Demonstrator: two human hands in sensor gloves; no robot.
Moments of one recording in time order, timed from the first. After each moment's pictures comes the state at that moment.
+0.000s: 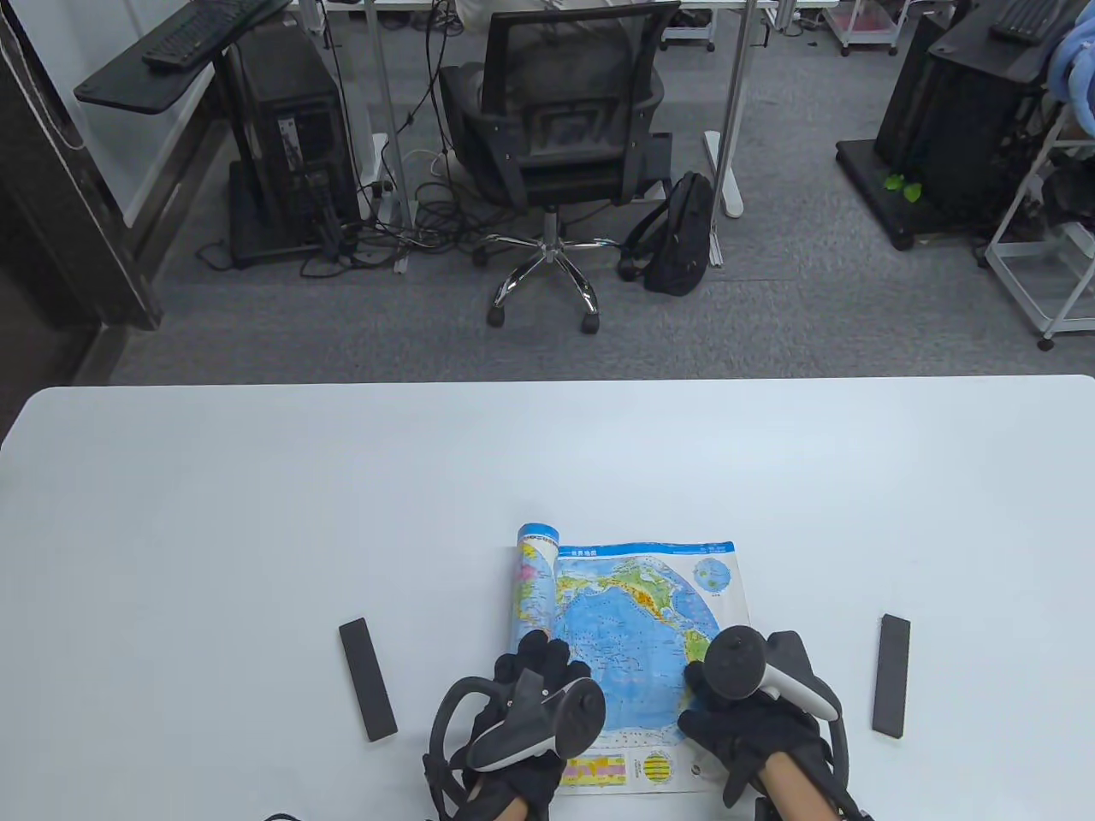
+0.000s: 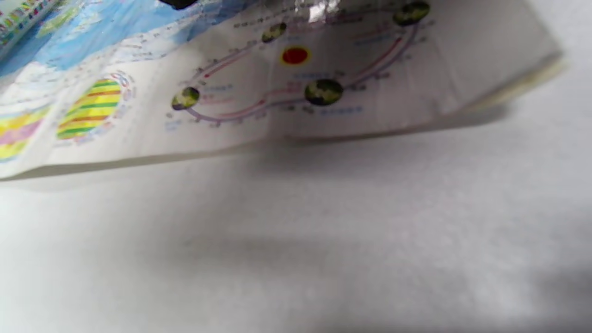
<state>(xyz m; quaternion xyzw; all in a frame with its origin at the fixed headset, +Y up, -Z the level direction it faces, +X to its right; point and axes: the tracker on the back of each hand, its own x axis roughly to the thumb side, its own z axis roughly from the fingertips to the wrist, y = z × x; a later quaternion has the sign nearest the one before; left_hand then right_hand) -0.047 -0.731 -0.278 -0.08 -0.18 -0.01 0.98 0.201 -0.765 -0.308 0.07 0.32 0.94 0.15</state>
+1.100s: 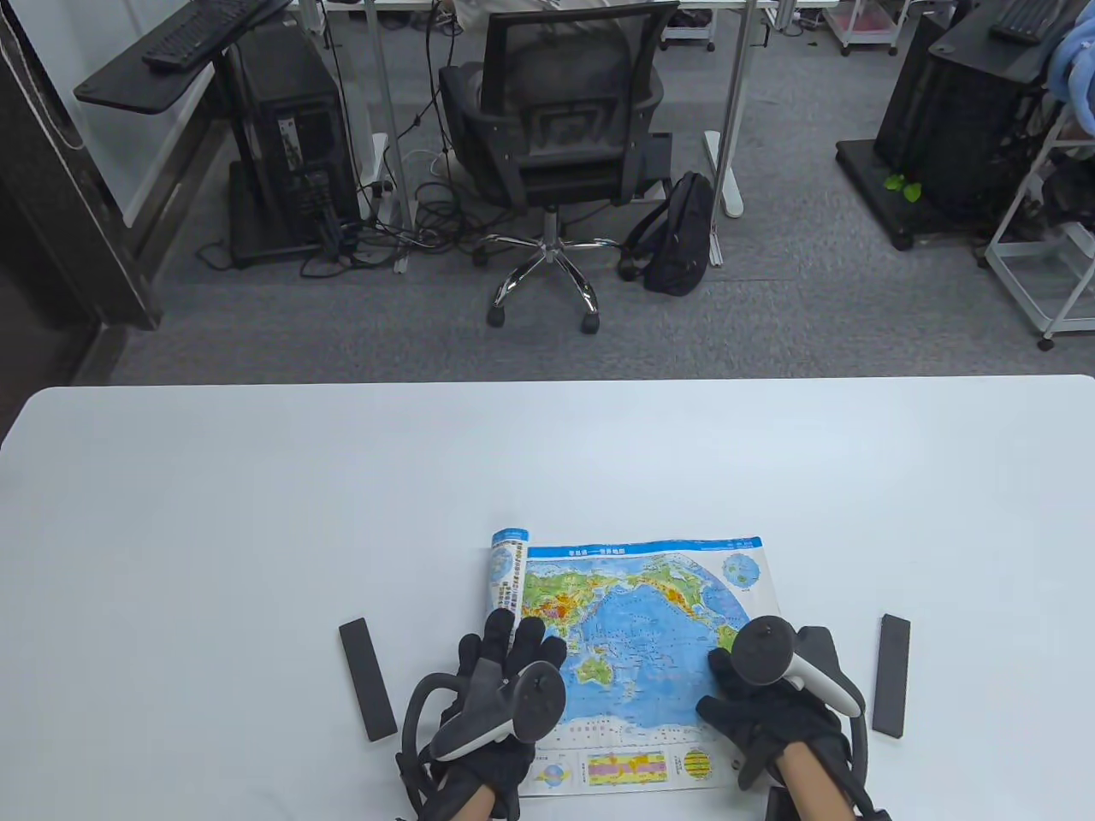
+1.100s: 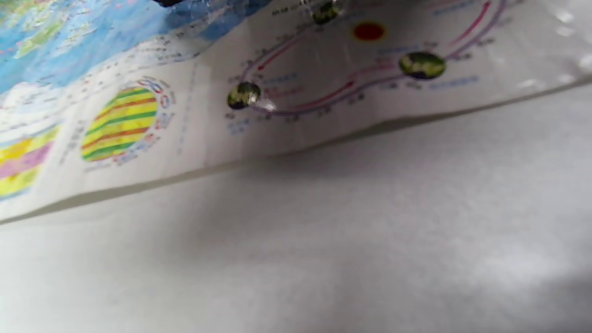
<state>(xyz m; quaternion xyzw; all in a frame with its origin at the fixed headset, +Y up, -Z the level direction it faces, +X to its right) -0.072 -0.740 -0.287 -0.11 -0.18 0.02 0.98 0.225 -0.770 -0.315 0.02 0.32 0.93 0.17</state>
